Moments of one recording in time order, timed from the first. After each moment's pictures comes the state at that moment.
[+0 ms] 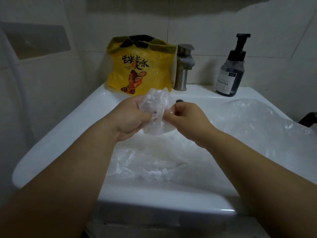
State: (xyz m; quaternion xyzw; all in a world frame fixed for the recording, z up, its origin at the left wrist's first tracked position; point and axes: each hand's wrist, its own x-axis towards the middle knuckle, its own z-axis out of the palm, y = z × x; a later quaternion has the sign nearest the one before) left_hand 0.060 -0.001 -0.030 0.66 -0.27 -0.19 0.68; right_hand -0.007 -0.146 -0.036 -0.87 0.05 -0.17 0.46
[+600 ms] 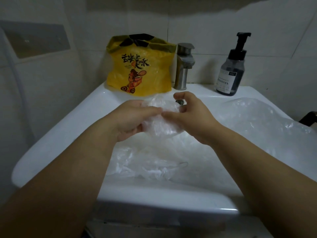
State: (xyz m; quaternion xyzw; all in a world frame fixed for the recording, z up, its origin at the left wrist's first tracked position) left_hand 0.057 0.000 -0.028 0.71 -0.19 -0.22 0.64; right_hand -0.009 -0.153 -0.030 -0.82 0.06 -0.17 0.55
